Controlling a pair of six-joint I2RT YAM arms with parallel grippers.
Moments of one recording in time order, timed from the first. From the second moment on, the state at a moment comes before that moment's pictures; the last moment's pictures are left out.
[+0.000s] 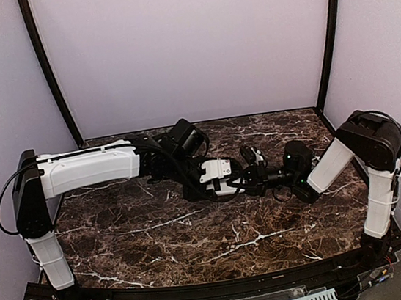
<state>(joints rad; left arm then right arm) -0.96 1.86 1.52 -0.63 0.09 0.72 0.61 1.91 0.62 1.27 -0.97 1.29</state>
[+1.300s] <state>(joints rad) -0.96 1.93 1.24 -0.43 0.14 0.48 0.44 1.57 0.53 0.83 -0.88 0.81</state>
